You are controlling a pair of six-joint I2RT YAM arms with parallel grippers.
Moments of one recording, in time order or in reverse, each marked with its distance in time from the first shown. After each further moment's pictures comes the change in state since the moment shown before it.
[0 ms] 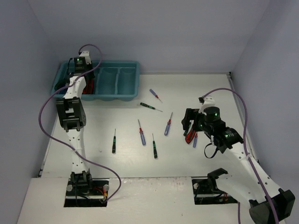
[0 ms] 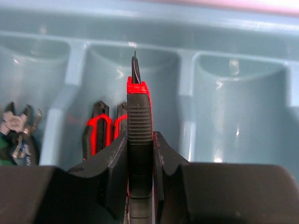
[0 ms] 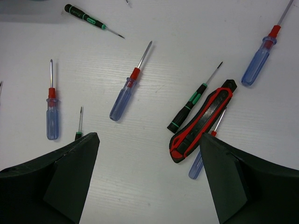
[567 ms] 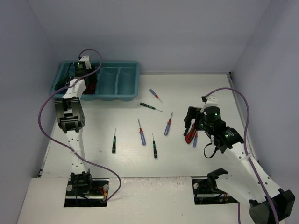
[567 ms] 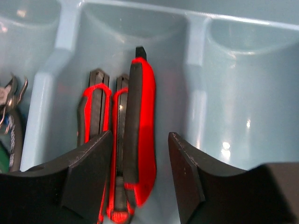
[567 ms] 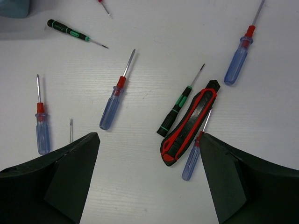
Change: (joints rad) left arm -0.001 -0.058 -0.171 0.059 0.007 -0.023; right arm 0.000 0.005 0.005 0.000 0.086 0.035
